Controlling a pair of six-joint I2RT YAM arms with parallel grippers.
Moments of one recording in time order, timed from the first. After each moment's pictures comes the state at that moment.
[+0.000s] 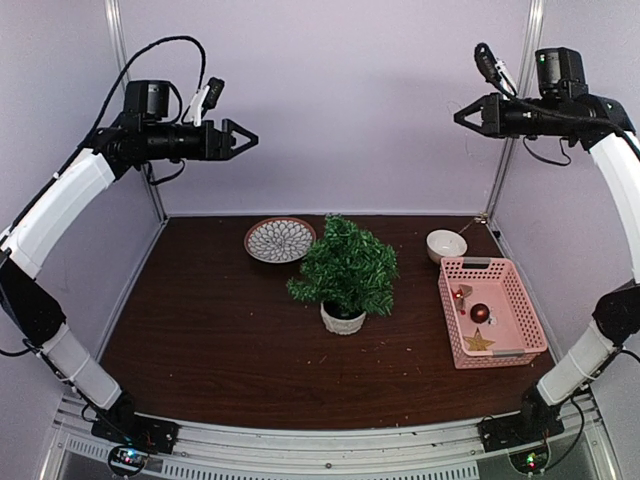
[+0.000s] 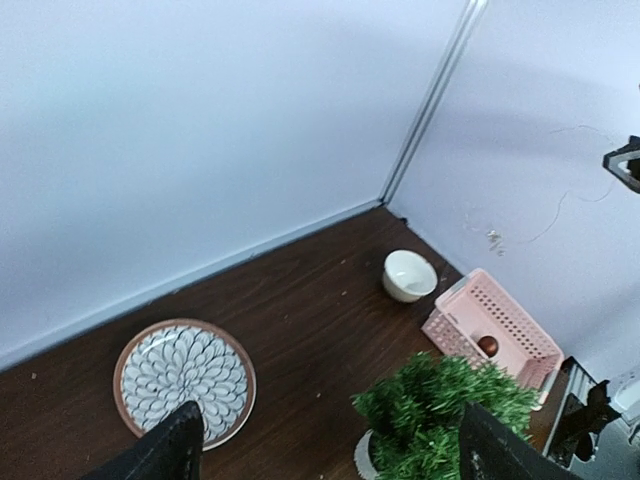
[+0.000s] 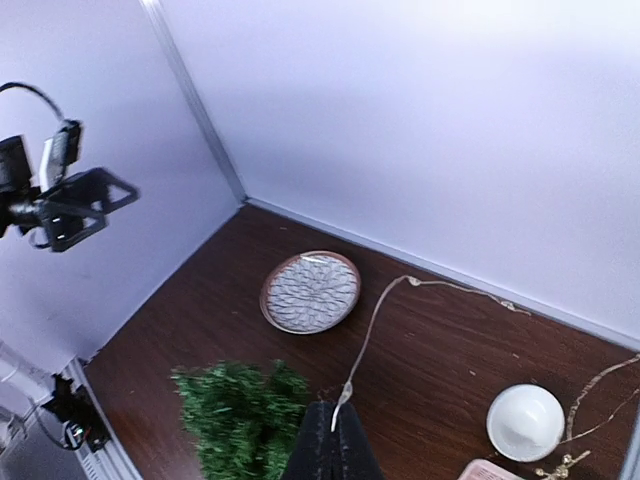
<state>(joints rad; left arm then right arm) -0.40 1.57 1.78 -0.56 0.45 -0.15 0.22 1.52 2.12 -0.99 -0.43 0.09</state>
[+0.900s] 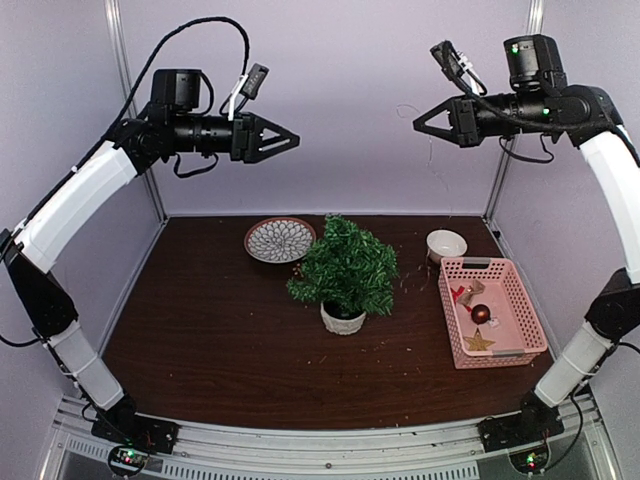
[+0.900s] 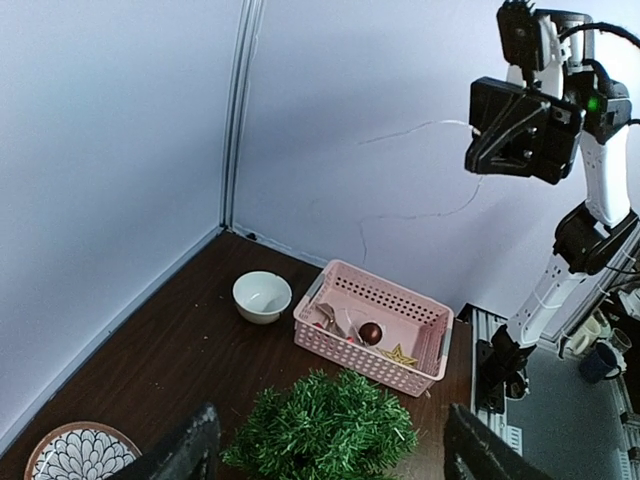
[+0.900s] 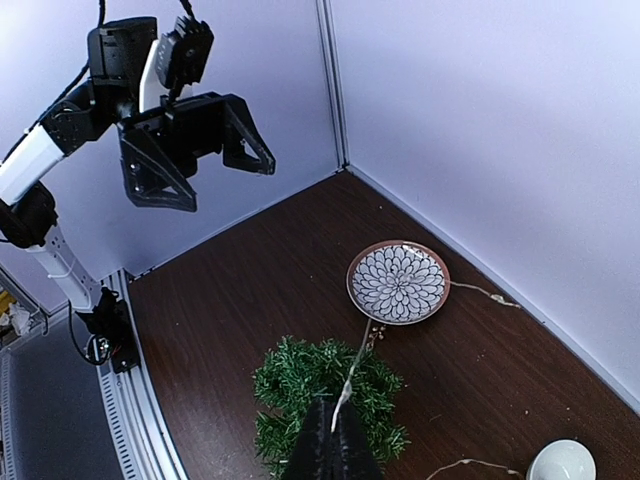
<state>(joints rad) -0.56 1.66 1.94 -0.52 0.74 -0.05 0.51 1.61 2.30 -1.11 -0.49 -0.08</state>
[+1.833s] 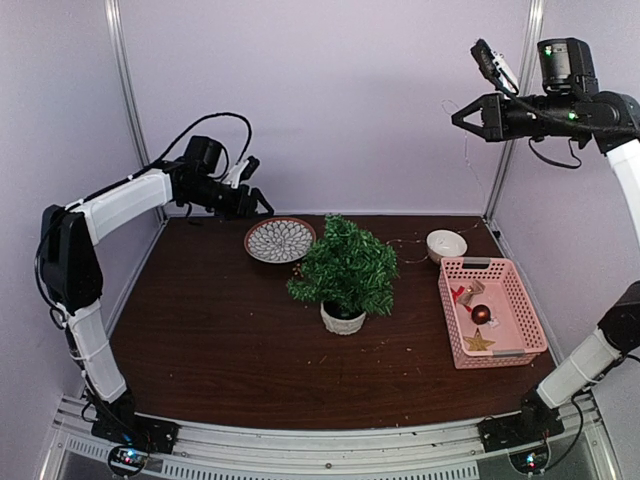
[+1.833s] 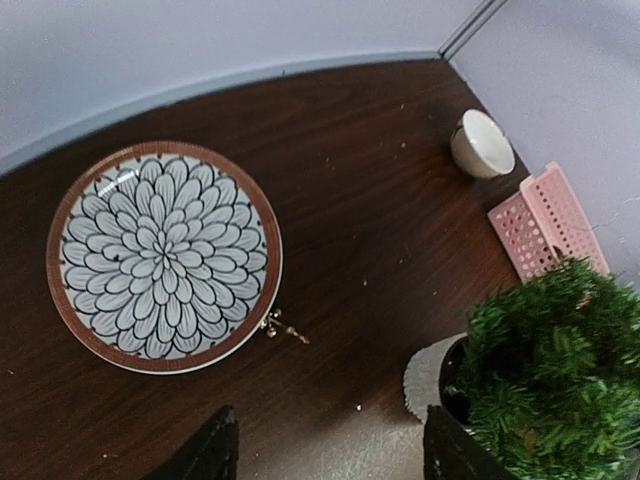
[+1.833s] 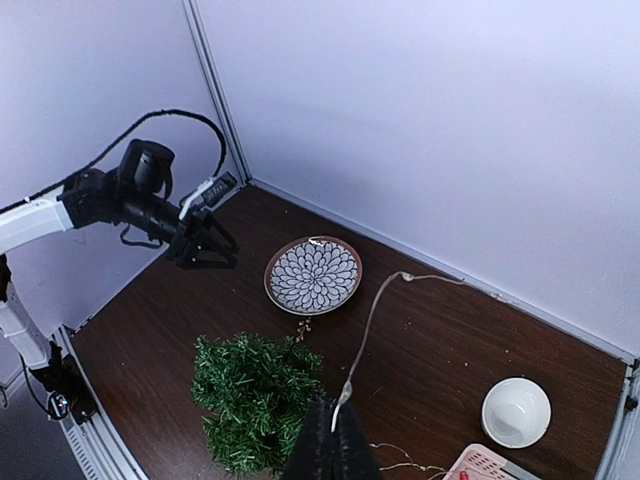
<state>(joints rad) -0.37 1.85 1.72 -0.61 0.50 -0.12 0.42 1.50 2.23 -1.11 -0.30 0.01</state>
